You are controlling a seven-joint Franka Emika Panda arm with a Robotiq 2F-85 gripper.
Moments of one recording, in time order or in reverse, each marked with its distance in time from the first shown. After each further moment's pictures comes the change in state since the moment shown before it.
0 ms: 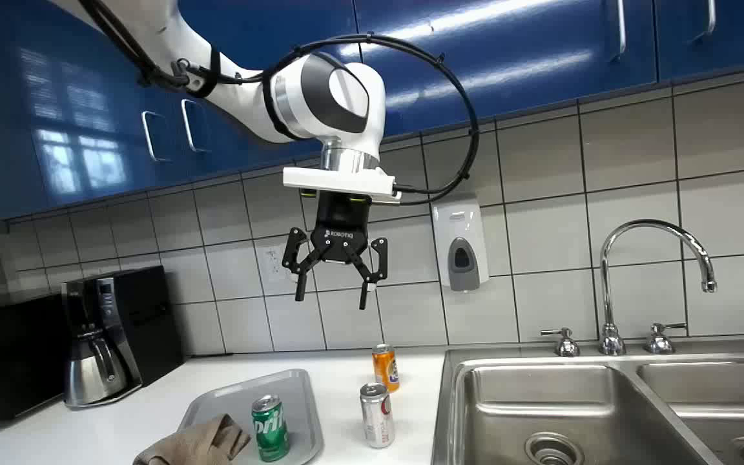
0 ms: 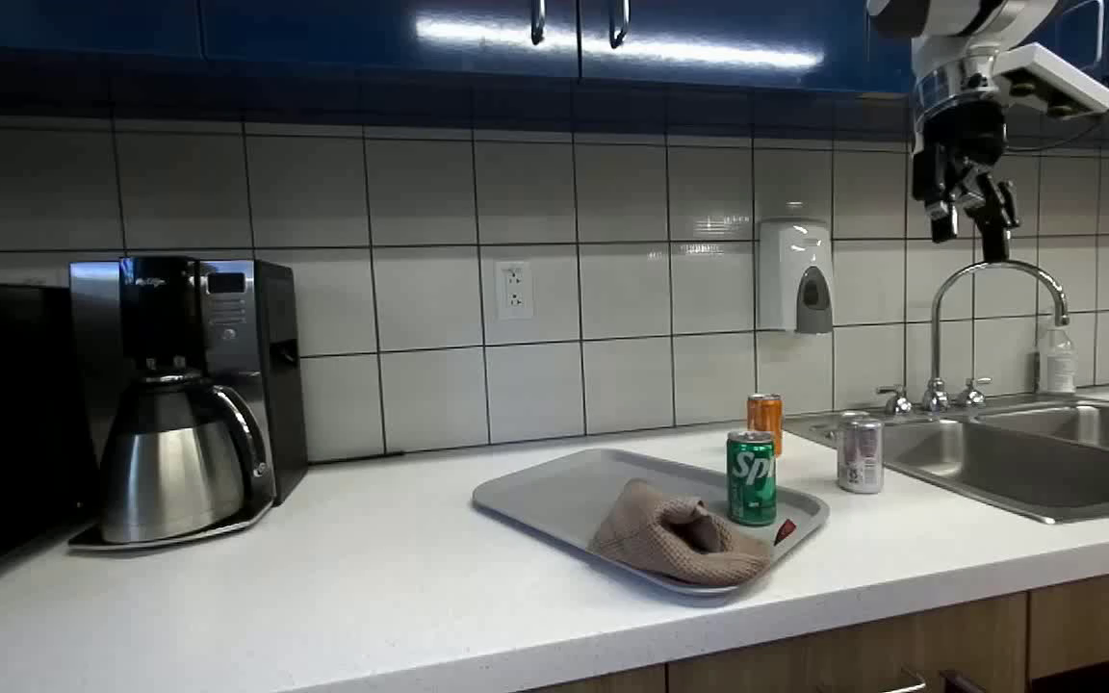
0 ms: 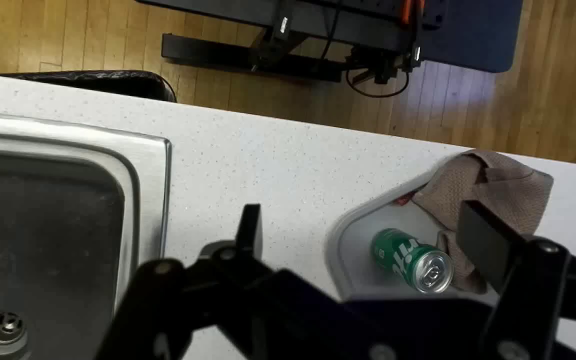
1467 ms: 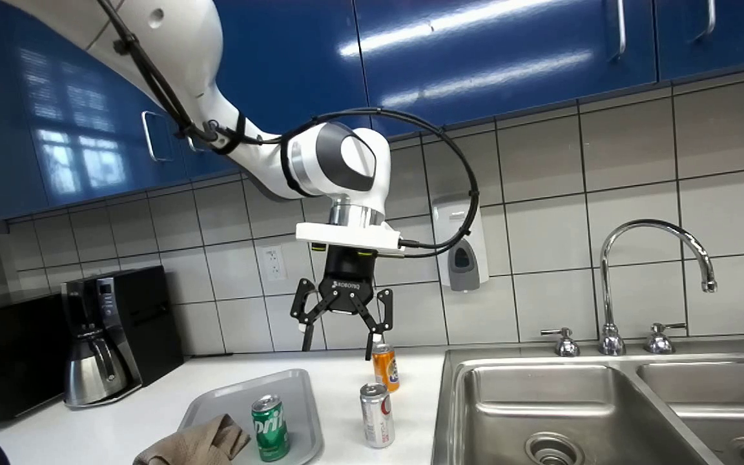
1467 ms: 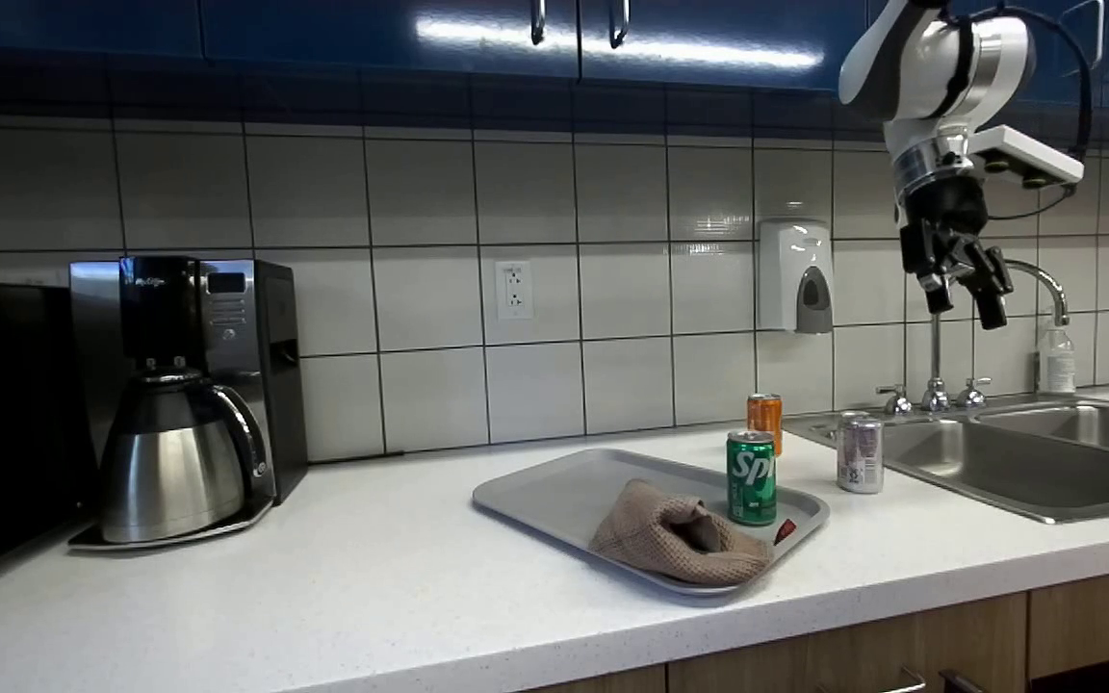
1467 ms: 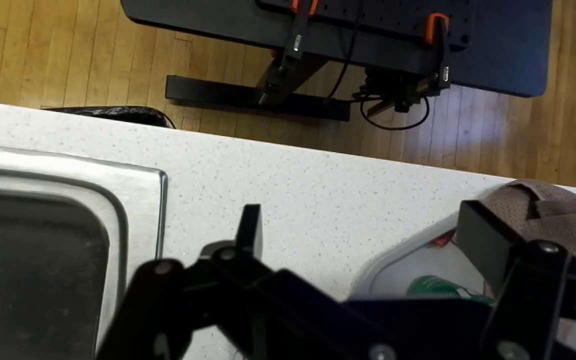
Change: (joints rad) arm -0.045 0.146 0.062 -0.052 -0.011 0.081 0.004
